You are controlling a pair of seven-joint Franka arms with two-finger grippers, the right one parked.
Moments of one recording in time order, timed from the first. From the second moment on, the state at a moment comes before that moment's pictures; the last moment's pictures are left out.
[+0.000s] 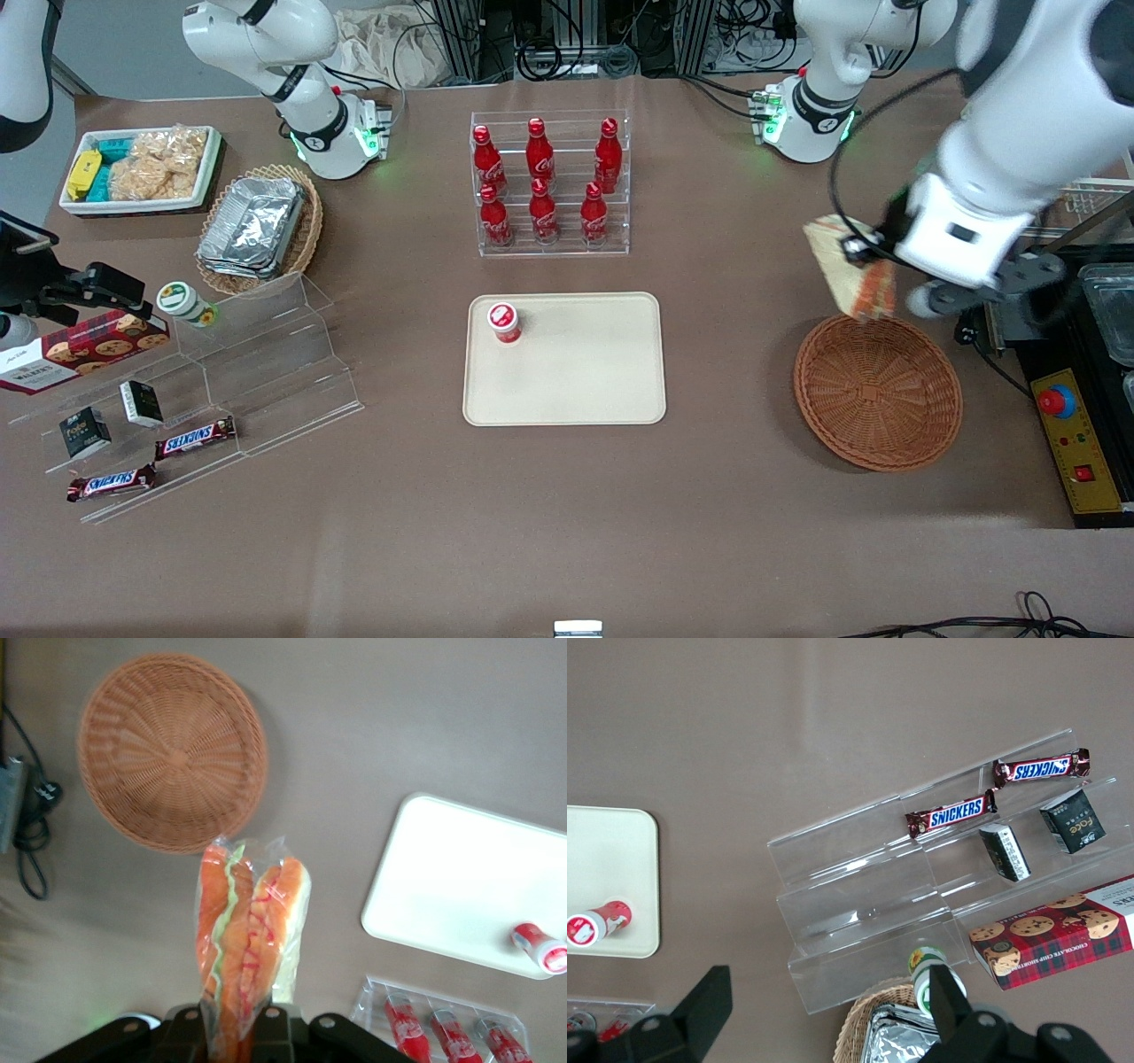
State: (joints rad) arm -0.37 0.17 0.02 -1.32 -0.01 1.40 -0.62
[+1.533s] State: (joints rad) arm -0.65 0.75 0.02 -1.33 -0.08 1.99 -0.92
